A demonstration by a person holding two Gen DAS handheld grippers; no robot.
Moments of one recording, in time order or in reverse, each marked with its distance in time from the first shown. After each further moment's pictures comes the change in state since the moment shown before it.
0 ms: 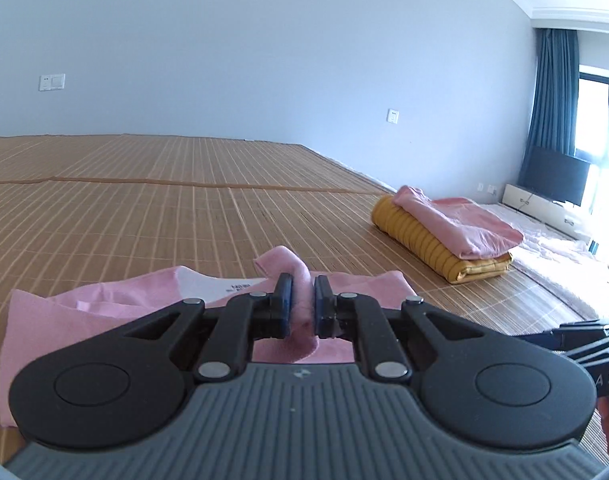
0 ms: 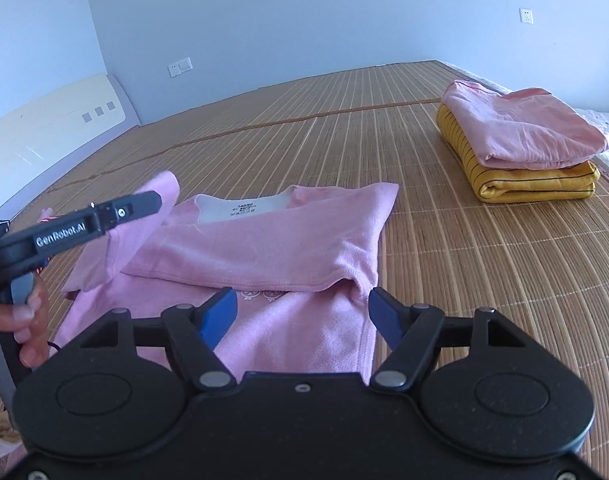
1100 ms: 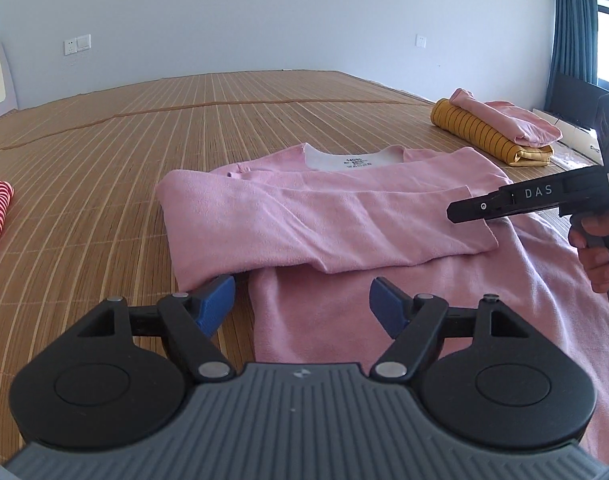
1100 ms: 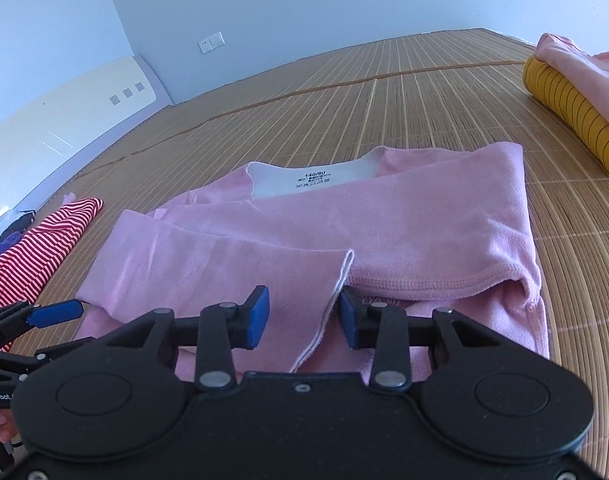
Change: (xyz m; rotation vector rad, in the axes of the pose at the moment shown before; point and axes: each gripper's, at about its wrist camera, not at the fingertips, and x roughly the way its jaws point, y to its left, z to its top) left arm -0.082 0.110 -0.061 0.073 0.192 0.108; right arm 0.081 0.064 -0.010 -0.058 0.068 0.093
